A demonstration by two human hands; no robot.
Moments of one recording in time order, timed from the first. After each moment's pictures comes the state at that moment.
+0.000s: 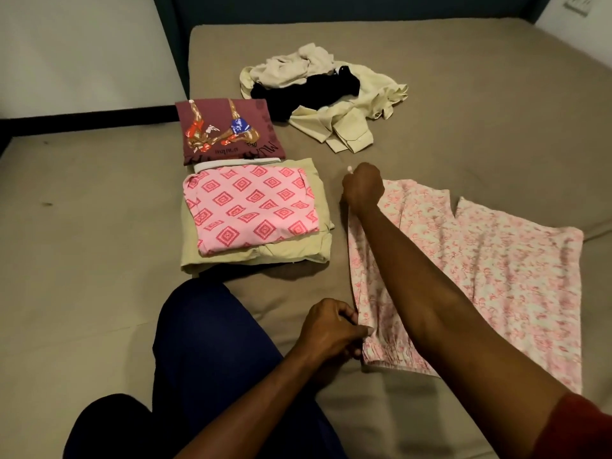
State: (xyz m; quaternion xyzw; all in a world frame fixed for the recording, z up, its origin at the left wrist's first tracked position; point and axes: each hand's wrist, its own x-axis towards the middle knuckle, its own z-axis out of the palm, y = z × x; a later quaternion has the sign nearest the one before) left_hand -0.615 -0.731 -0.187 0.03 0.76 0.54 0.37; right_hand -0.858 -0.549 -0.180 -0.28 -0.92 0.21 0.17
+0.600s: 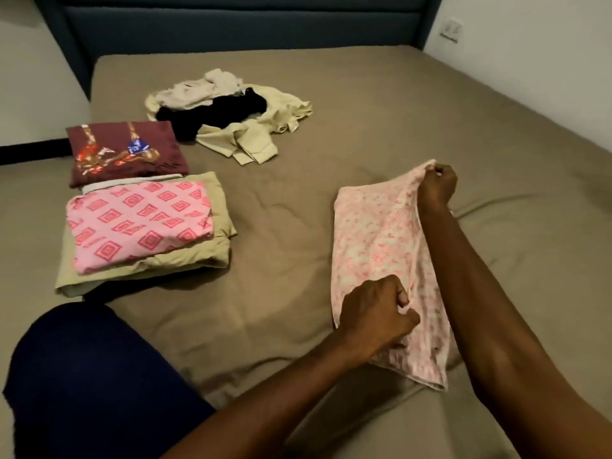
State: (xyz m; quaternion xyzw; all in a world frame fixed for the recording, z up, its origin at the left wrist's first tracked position) left_hand -0.521 -0.526 -0.110 0.34 0.83 0.42 0.16; right_hand -0.684 -0.229 -0.123 -0.42 -0.66 0.47 0.41
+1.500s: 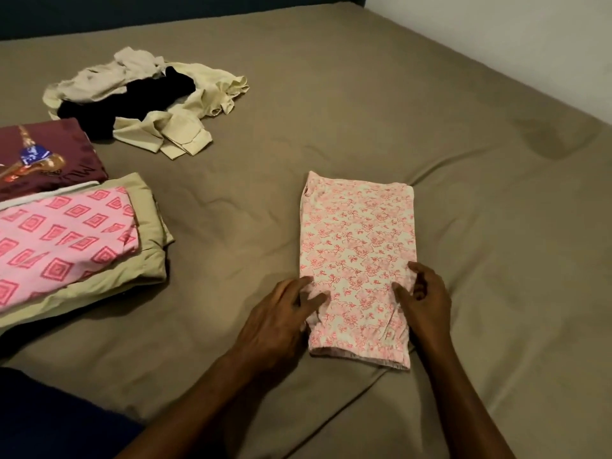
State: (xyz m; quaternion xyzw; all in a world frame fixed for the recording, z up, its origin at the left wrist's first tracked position) left_hand -0.565 -0.586 -0.202 0.55 0.82 0.17 0.02; right_hand -0.405 -0.323 -0.227 -0.41 -0.75 0.43 0.28
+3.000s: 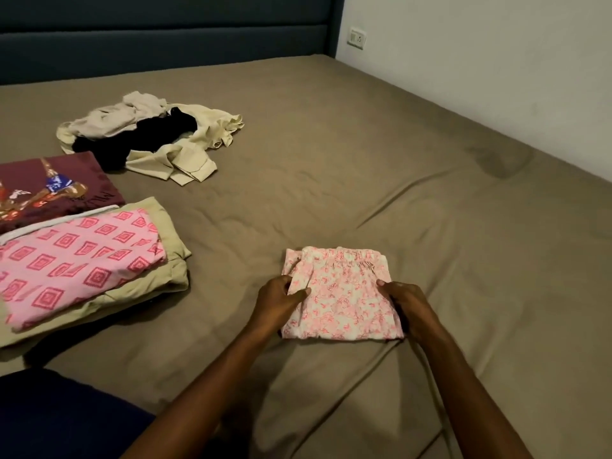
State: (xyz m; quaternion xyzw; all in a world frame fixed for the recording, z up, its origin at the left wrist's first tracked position) left_hand -0.599 -0.584 -0.197 0.23 0.78 0.51 0.28; right_hand -0.409 -0.368 -0.174 -0.45 -0.54 0.69 0.15
